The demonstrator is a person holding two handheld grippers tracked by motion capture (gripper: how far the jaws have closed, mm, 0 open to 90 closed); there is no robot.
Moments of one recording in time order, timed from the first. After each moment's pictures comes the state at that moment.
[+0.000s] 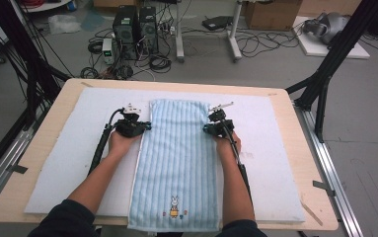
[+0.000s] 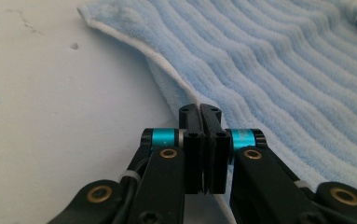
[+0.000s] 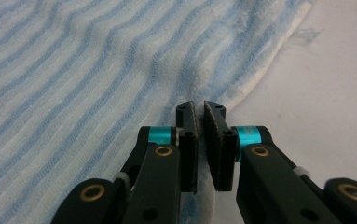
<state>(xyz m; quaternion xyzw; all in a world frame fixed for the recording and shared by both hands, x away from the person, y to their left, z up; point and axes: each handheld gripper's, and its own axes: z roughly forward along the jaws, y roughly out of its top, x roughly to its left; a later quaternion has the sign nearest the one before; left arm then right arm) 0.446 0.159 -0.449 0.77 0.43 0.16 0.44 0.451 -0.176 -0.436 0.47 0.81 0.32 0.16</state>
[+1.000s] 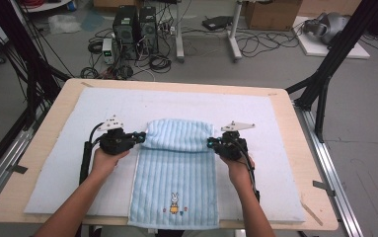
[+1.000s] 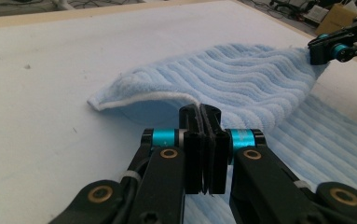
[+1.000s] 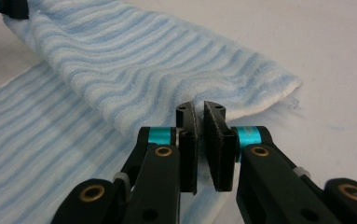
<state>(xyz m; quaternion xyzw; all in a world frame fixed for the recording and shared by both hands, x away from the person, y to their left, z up) 0.357 0.183 -0.424 0.75 0.36 0.12 0.54 0.350 -0.201 -0.408 0.41 0.79 0.42 0.15</state>
